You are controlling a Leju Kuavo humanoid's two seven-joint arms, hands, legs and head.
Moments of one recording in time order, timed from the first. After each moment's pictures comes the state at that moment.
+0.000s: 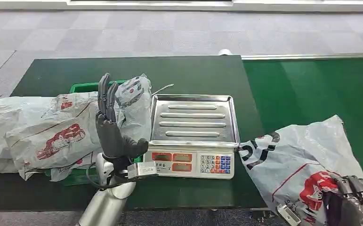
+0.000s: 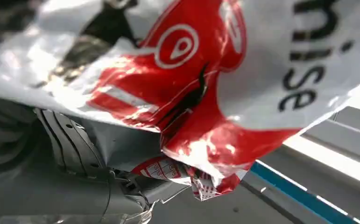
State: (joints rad) left arm -0.27 -0.23 -0.37 -1.37 -0.67 0.69 -0.68; right arm 0.32 0.24 -0.47 -2.04 1.57 -0.70 -0.69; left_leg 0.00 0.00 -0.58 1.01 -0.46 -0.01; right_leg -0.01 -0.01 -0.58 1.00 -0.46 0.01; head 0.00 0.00
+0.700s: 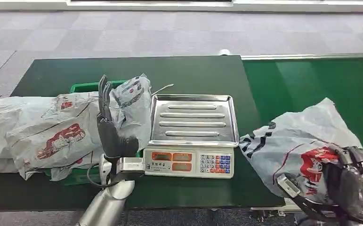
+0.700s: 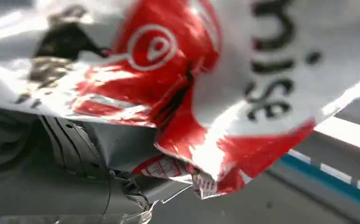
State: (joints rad) left arm -0.27 -0.19 -0.42 -1.34 -0.40 0.66 -0.70; right arm 0.07 0.17 -0.43 -1.93 1.57 -0.70 -0.69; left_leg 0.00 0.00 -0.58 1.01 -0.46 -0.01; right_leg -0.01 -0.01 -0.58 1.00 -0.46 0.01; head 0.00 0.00
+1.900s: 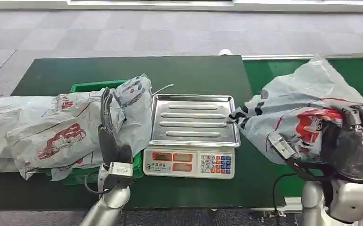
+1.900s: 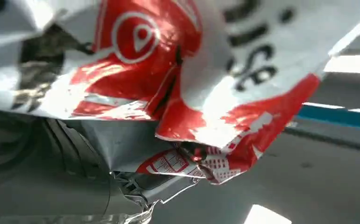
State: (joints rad) left arm -0.20 -0.15 -0.44 -1.36 -0.28 0.61 -0.70; right arm -0.14 0.11 -0.18 -1.85 1.57 -0.70 -0.38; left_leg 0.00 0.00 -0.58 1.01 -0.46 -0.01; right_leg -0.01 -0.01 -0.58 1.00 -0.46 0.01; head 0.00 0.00
